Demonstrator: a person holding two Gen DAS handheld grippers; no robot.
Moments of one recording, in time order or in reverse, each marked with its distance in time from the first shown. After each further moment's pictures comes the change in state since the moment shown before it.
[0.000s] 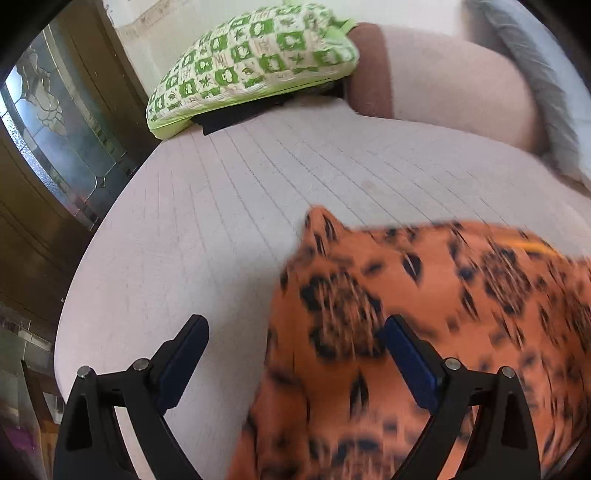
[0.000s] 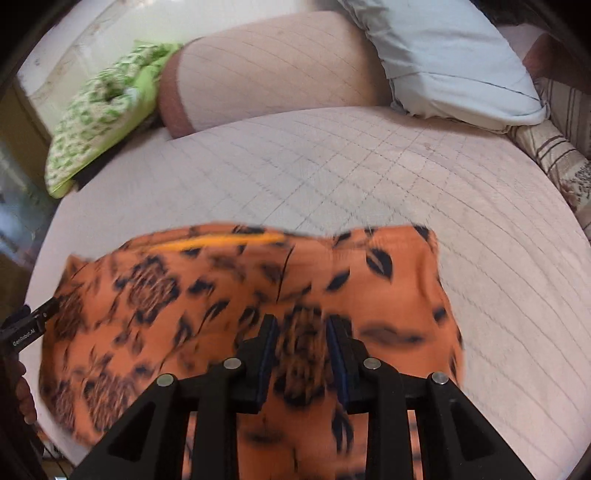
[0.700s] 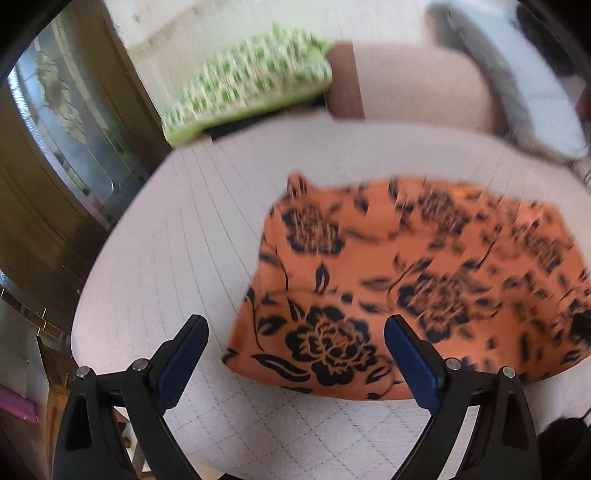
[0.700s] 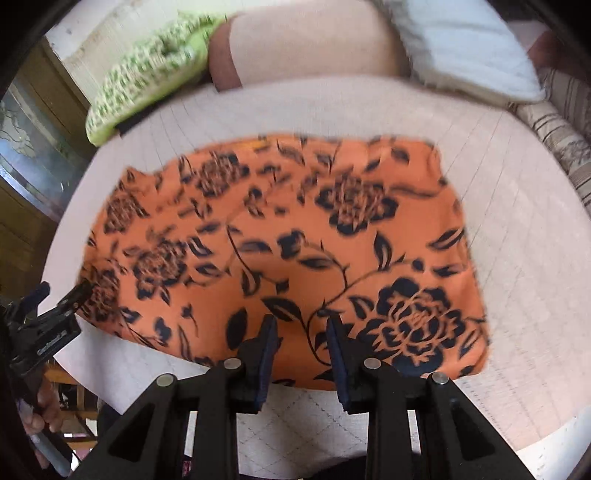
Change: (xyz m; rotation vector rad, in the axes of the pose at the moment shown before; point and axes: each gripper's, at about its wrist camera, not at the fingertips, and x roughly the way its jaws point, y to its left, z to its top) left arm -0.103 -0.025 -0.069 0.013 -0.099 0.012; right arm -0.072 0.027 -0.108 -0.051 0.065 0.061
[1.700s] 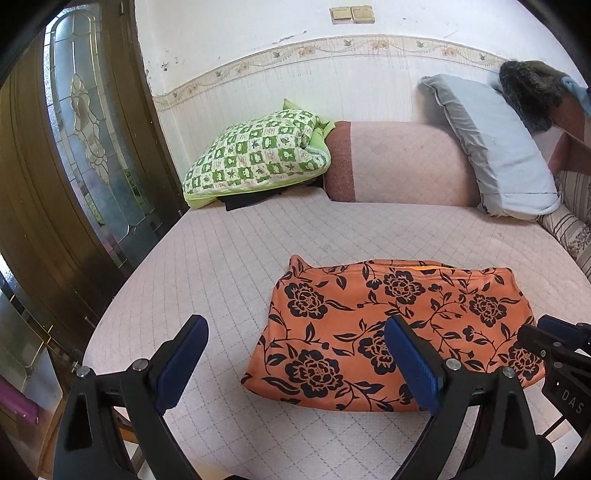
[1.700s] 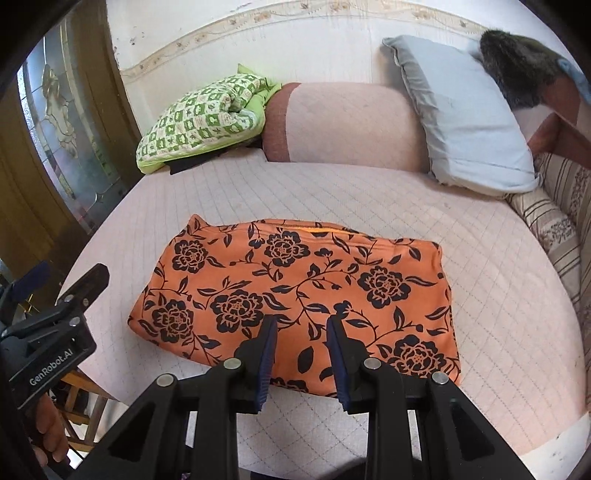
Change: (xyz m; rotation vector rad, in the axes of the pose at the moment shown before) left arm -0.094 0.011 0.016 -0.048 -0.232 -0.036; right arm -0.092 0.070 -0.007 -0.139 -0.245 -0.020
